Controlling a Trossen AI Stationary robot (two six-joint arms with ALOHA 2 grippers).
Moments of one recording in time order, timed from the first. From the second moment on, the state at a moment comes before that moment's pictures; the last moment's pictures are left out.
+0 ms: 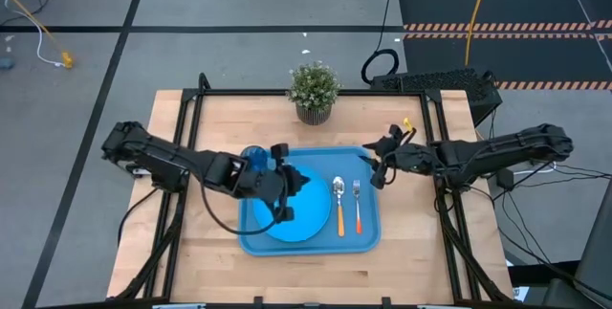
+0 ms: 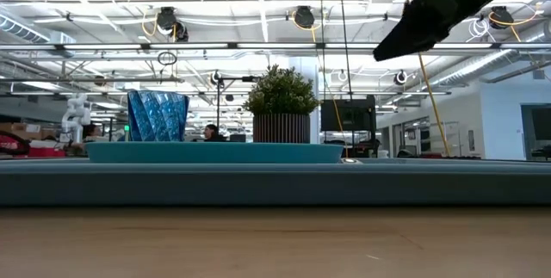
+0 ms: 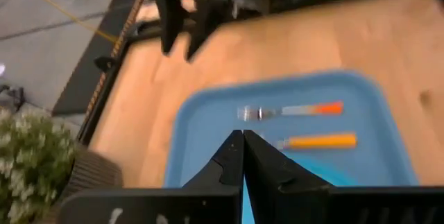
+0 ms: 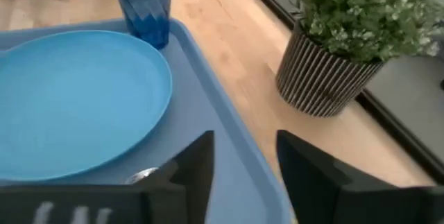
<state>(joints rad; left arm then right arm) -0.31 1.57 1.45 -0.53 -0.48 -0.01 0.11 0.92 0.59 -0.24 0.47 0.18</state>
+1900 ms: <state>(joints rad) -0.36 0.68 0.42 -0.07 -0.73 -0.12 -0.03 1.77 1.11 -0.38 0.20 0.26</state>
